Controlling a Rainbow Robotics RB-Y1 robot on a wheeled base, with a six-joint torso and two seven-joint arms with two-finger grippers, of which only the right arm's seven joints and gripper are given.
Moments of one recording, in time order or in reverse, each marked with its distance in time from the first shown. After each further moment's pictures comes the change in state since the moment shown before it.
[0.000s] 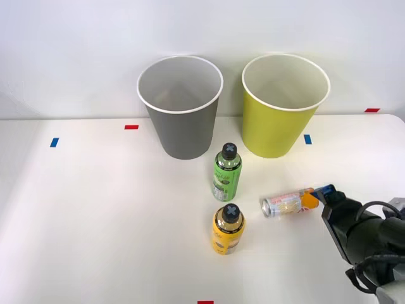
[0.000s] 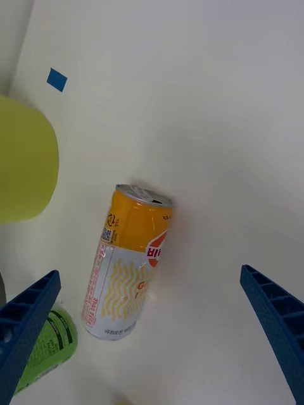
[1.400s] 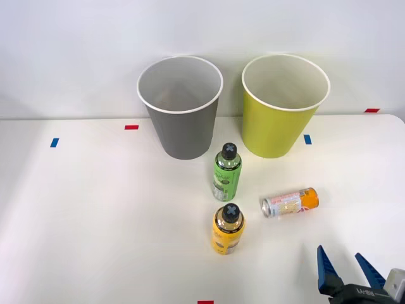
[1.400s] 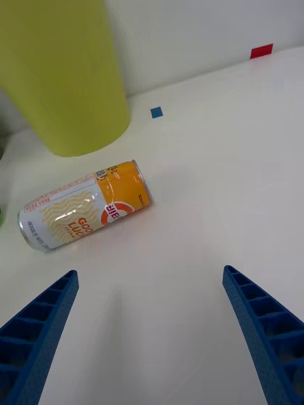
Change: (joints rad) arm 0.616 0.239 -0.014 0.260 -0.045 -1.221 1.222
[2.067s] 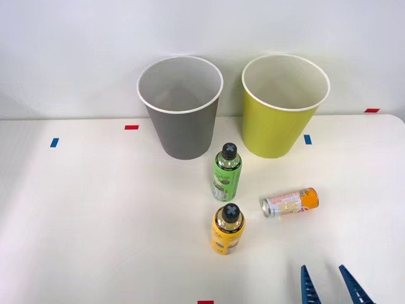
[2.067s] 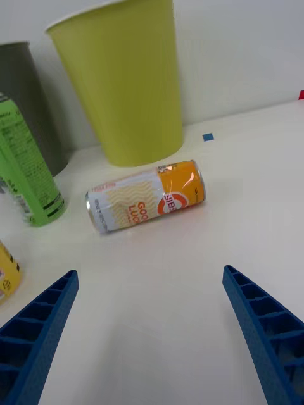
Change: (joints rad) arm -0.047 0.011 0.077 0.402 0.148 -0.671 -0.009
